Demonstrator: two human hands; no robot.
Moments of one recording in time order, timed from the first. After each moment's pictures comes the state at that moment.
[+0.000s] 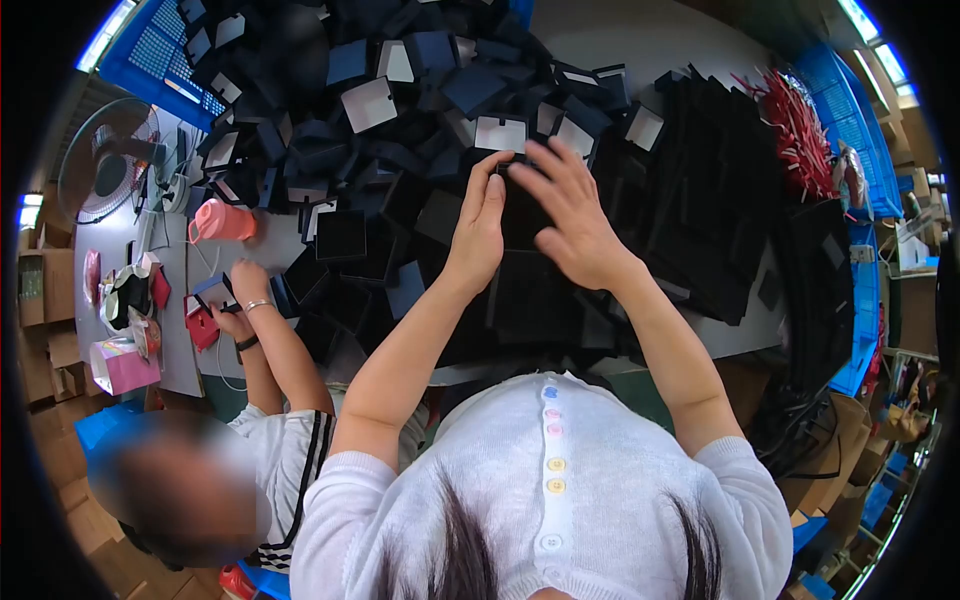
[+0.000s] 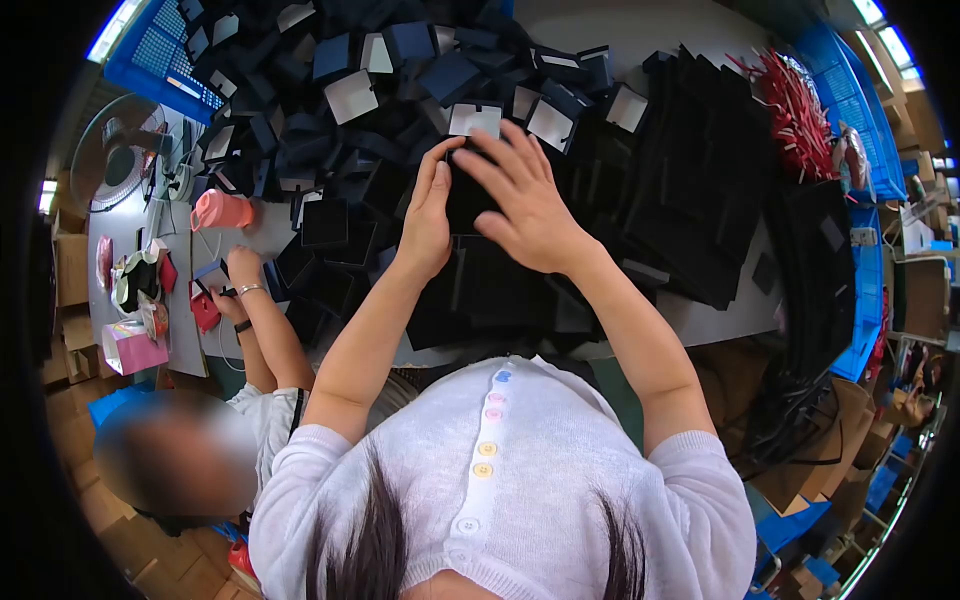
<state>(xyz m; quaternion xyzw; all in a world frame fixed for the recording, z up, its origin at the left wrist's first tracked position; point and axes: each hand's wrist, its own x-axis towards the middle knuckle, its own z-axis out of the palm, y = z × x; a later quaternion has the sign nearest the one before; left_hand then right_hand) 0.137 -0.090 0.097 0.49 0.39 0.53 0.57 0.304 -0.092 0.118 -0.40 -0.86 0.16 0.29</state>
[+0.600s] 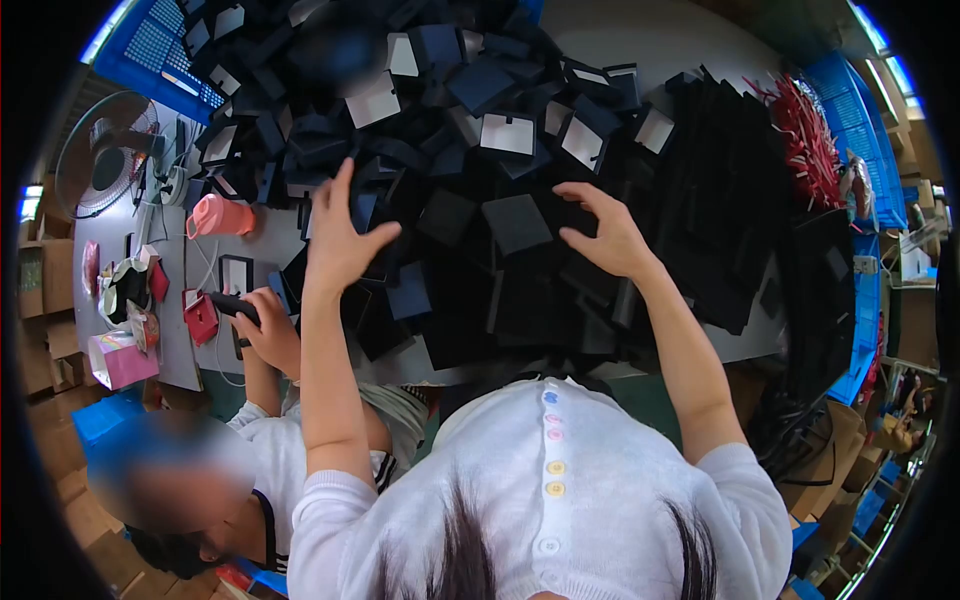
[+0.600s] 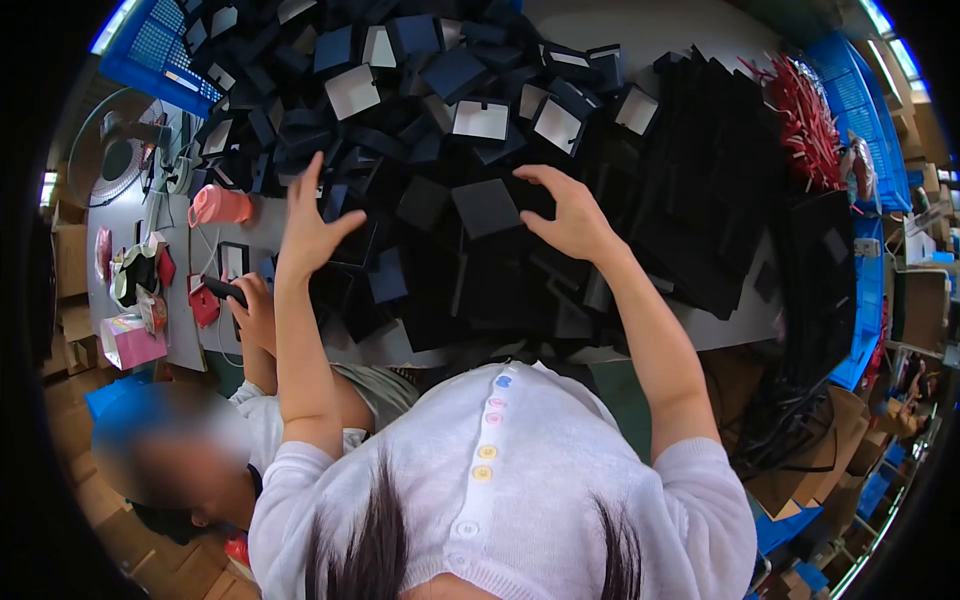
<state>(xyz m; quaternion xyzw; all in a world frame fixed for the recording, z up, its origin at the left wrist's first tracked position) -0.016 -0.081 0.111 0.67 0.68 0.24 0.18 0.336 -0.073 0.078 -0.47 -0.75 0.37 0.28</state>
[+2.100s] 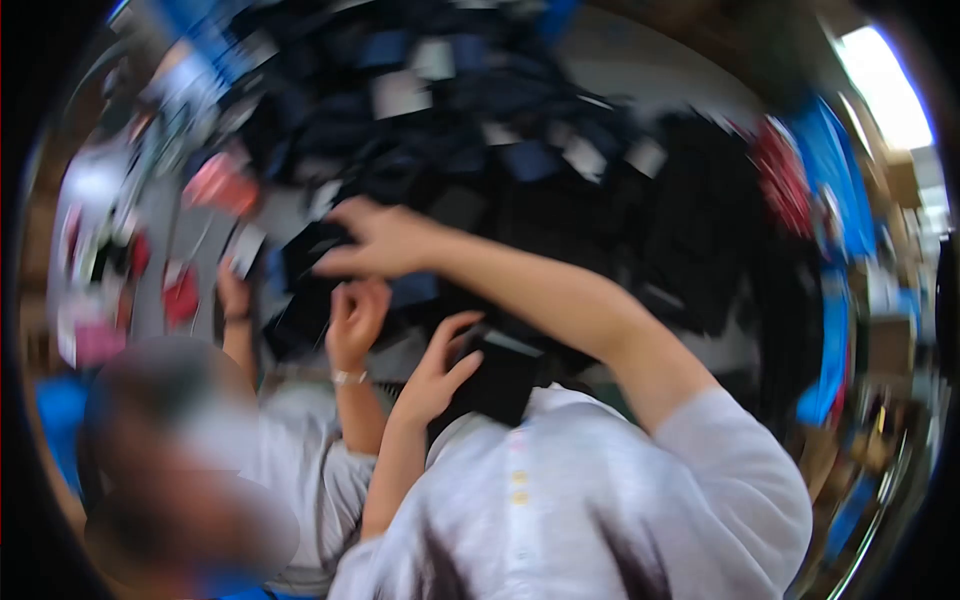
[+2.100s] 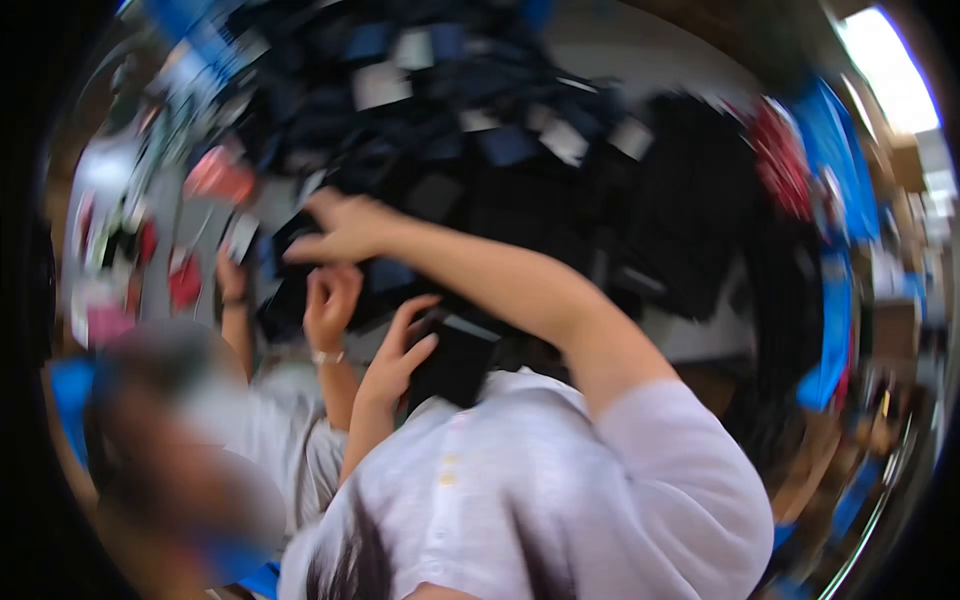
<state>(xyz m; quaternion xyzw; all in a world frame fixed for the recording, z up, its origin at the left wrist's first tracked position) 0.035 -0.268 0.076 0.36 0.42 0.40 0.73 0.064 -0.083 0.087 -0.33 -0.80 0.46 0.20</state>
